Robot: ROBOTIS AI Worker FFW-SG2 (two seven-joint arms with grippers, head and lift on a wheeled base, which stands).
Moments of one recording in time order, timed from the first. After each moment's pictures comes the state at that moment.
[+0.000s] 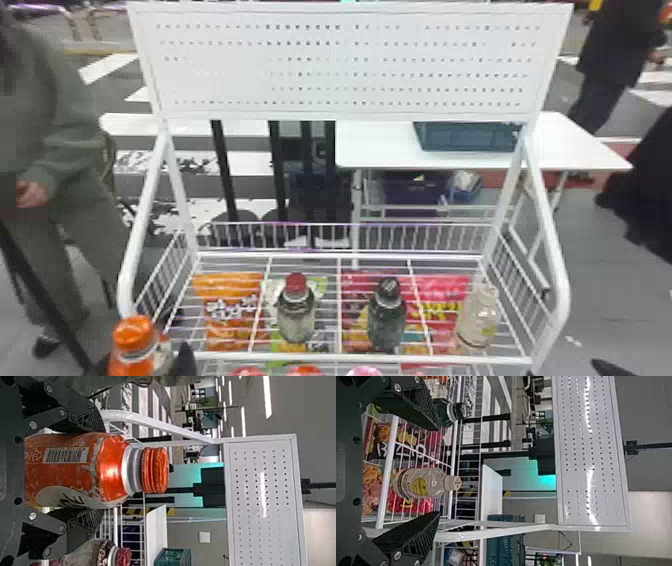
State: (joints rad) left arm 0.76 0.13 0.00 -2.30 0.05 0.07 0.15; right arm 0.84 -0.13 -0.16 -2.34 -0.21 0.04 0.24
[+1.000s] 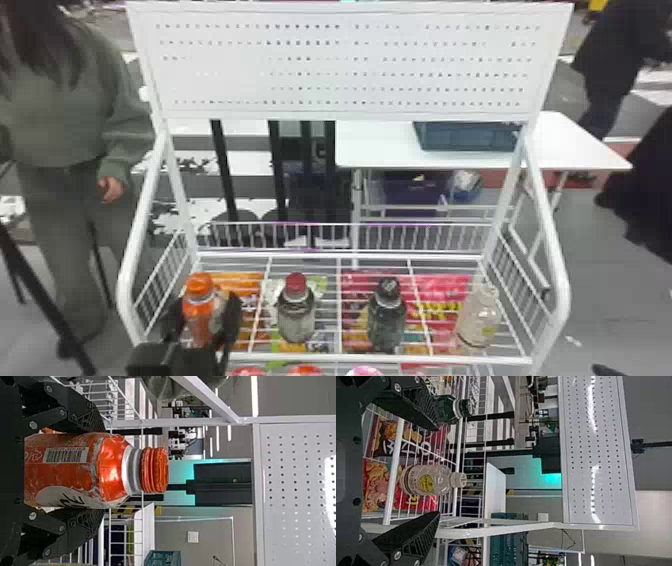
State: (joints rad) left arm 0.21 0.11 -0.09 -1.56 0.05 -0.23 0.15; right arm 0.84 -0.12 -0.17 -2.32 -0.20 0.04 0.24
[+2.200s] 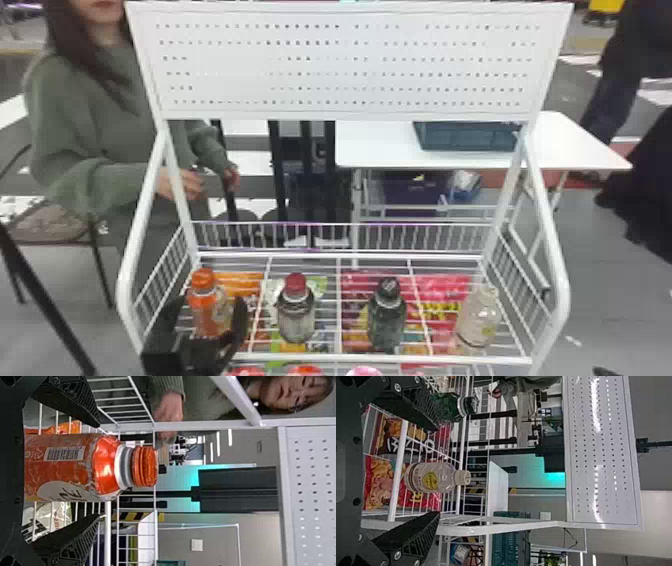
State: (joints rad) left arm 0.07 0.10 -0.08 -1.30 0.06 -0.35 0.16; right arm 0.84 -0.12 -0.17 -2.31 -0.19 0.04 0.24
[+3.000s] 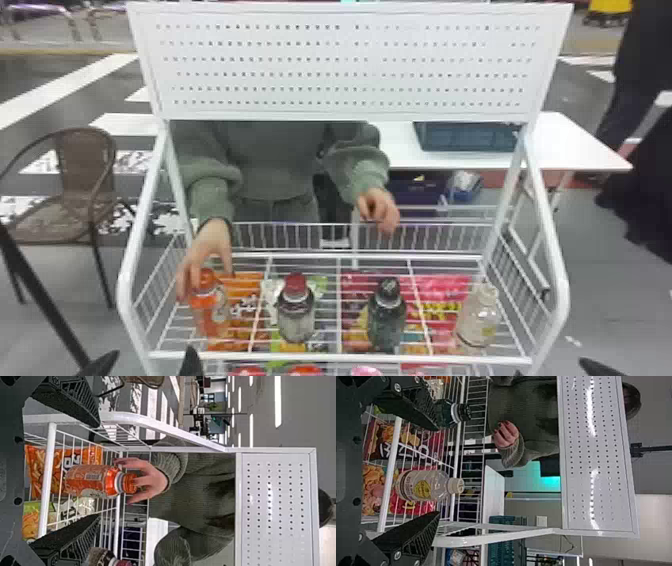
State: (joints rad) left arm 0.71 0.13 0.02 -2.26 0.12 0.09 0.15; right arm 0.82 -0.13 -0.13 -2.32 -0.18 0.04 0.23
